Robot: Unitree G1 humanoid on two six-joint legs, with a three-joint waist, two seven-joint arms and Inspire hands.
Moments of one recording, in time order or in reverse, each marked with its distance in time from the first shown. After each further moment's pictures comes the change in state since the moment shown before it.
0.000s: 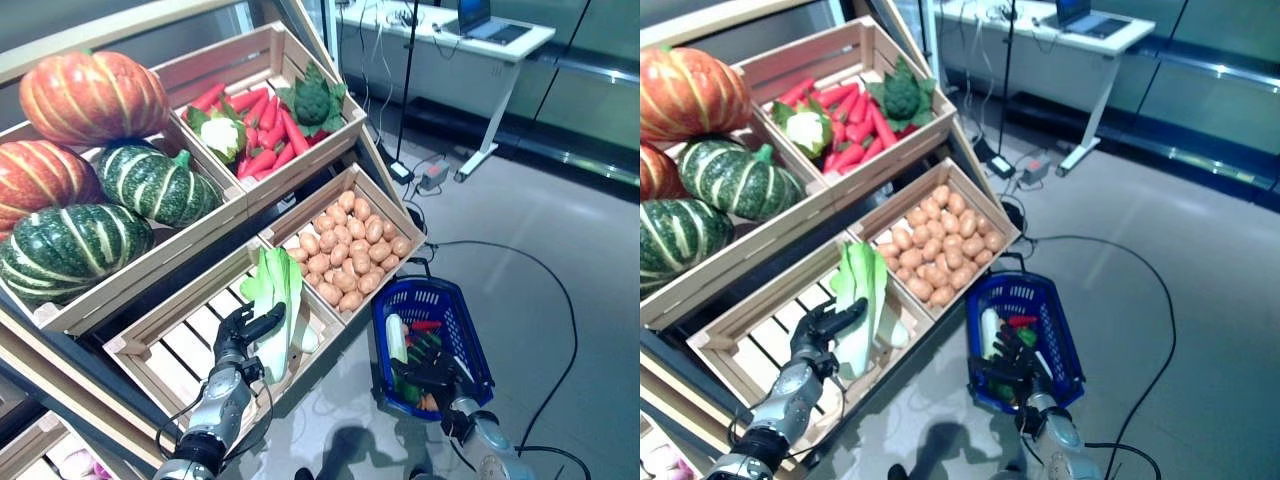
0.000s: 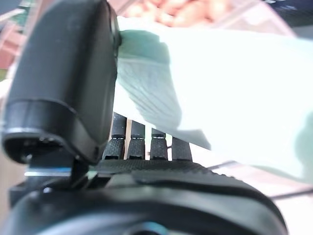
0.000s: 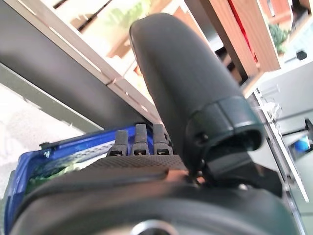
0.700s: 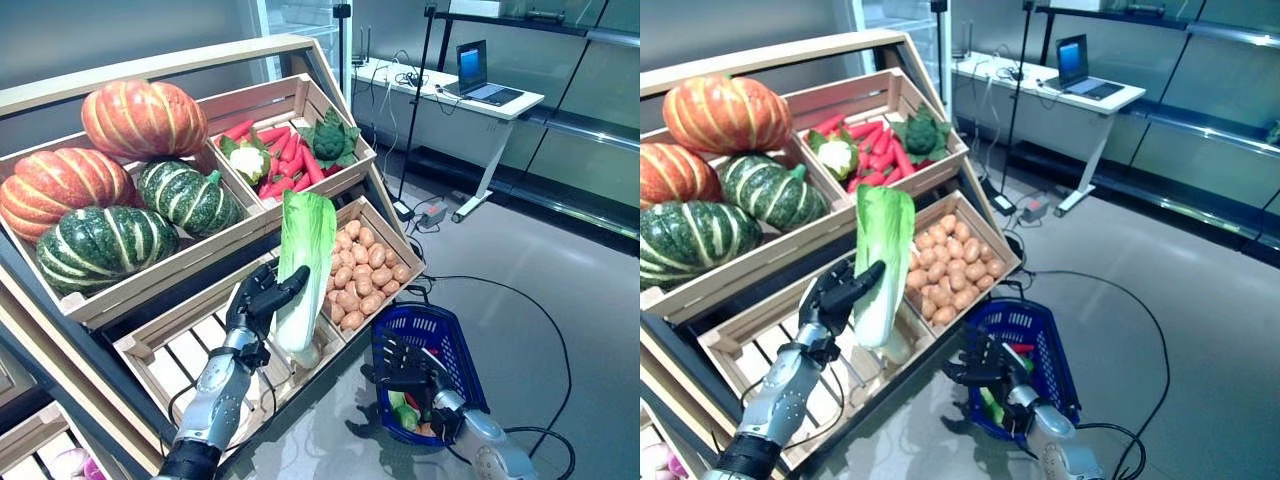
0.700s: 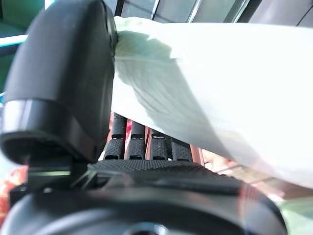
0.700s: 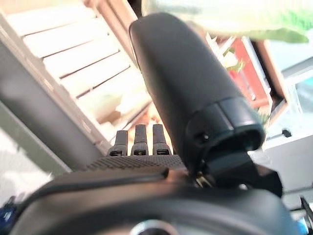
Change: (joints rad) left arm 0.073 0.004 -0.004 -0.309 -0.069 0.000 -0.309; right arm 0.014 -0.006 -0.006 -0.239 -0.041 0.197 0.206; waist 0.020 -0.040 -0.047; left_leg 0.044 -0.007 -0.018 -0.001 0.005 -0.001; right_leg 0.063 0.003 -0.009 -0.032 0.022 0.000
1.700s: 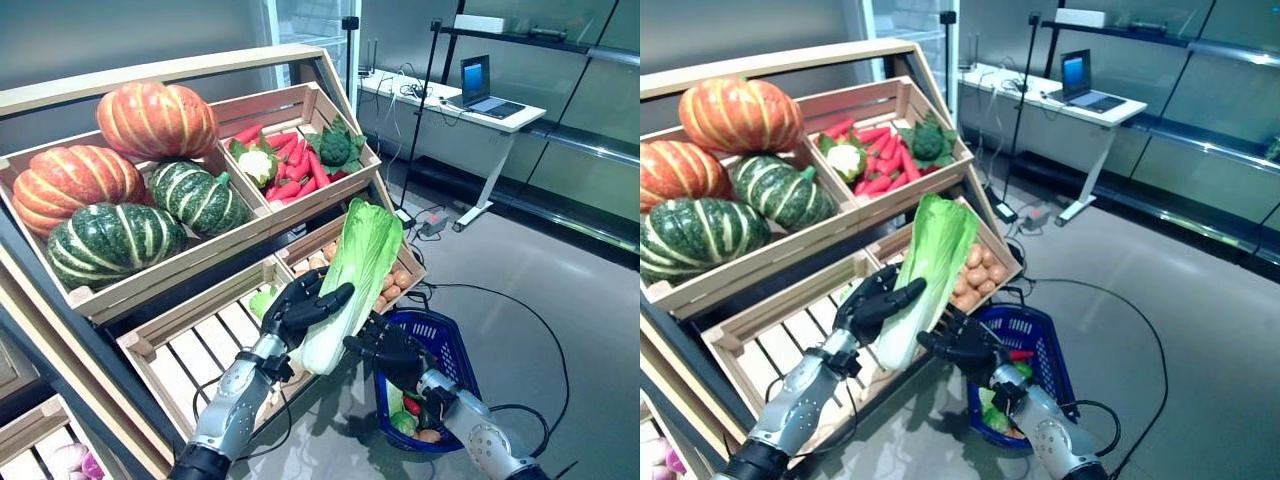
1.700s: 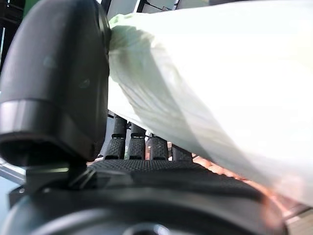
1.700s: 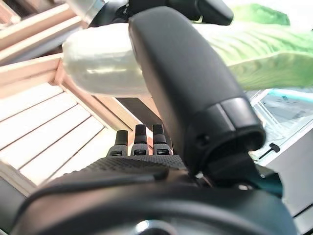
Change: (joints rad) left arm 0.017 0.015 -0.128 -0.065 -0.010 -0.004 -0.180; right arm -0.052 0.020 0.017 -0.107 0.350 0.141 0.045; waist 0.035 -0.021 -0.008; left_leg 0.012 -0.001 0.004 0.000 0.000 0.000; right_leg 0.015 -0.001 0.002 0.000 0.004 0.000
